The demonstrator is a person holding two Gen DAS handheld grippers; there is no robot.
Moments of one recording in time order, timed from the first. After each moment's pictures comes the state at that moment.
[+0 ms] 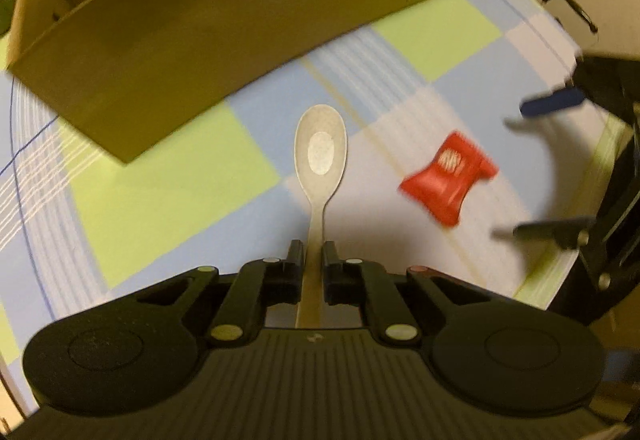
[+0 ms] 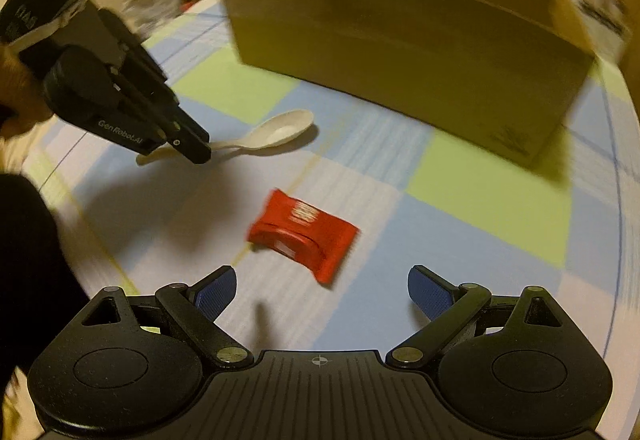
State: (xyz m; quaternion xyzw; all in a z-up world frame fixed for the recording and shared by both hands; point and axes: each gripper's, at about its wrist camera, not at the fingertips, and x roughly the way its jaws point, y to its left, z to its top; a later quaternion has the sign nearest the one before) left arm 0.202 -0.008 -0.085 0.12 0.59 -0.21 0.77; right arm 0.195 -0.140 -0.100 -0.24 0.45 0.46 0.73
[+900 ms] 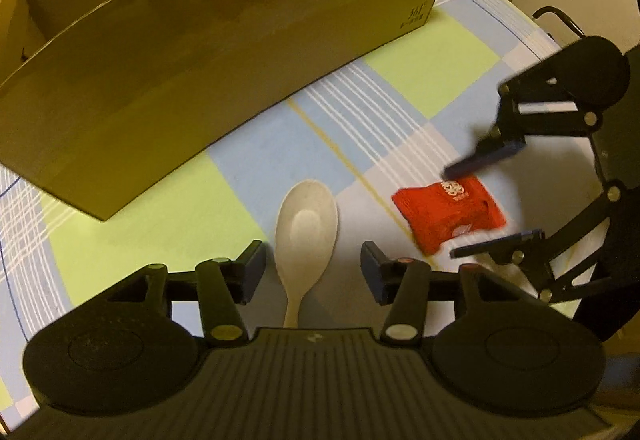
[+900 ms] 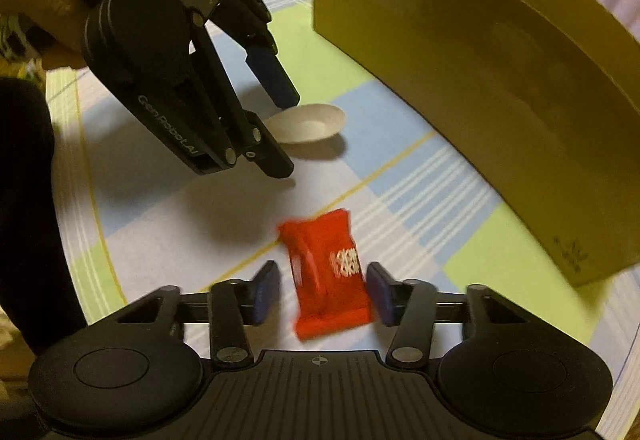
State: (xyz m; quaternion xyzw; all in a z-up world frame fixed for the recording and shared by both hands) left arm 0.227 -0.030 -0.095 0.11 0.55 -0.23 0.79; right arm 0.217 -0.103 -0.127 -0.33 0.44 0.51 0.66
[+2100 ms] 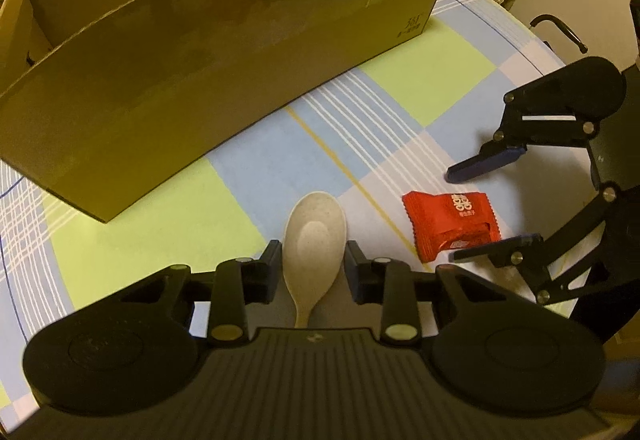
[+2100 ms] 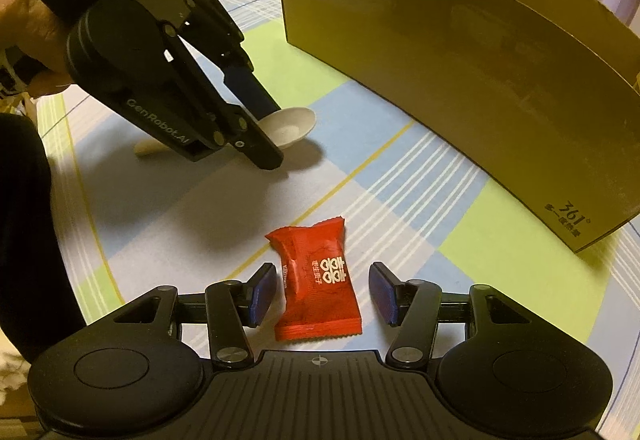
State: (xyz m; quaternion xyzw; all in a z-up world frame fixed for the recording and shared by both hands) left arm 0.221 -0.027 -0.095 0.10 0.54 -0.23 0.80; right arm 0.215 -0.111 -0.129 -0.29 0.43 0.51 0.69
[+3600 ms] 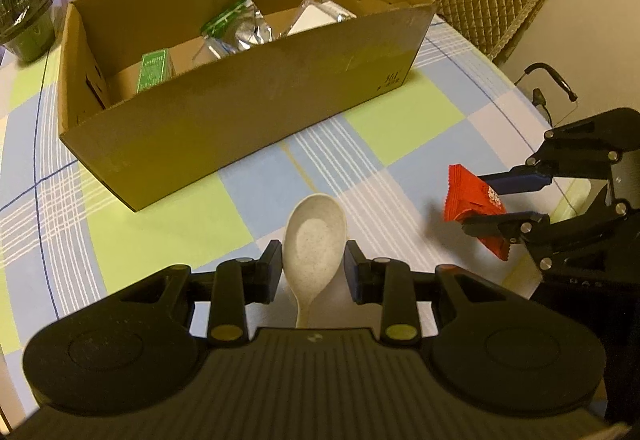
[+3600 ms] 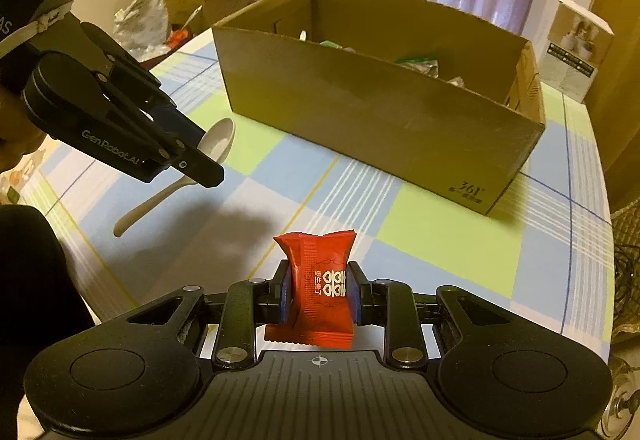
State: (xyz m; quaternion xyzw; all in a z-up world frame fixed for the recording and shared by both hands) left arm 0.188 -0.028 -0.018 0.06 0.52 -0.20 0.83; right arm 0.193 -0.144 -0.068 -0.21 0.42 0.41 0.78
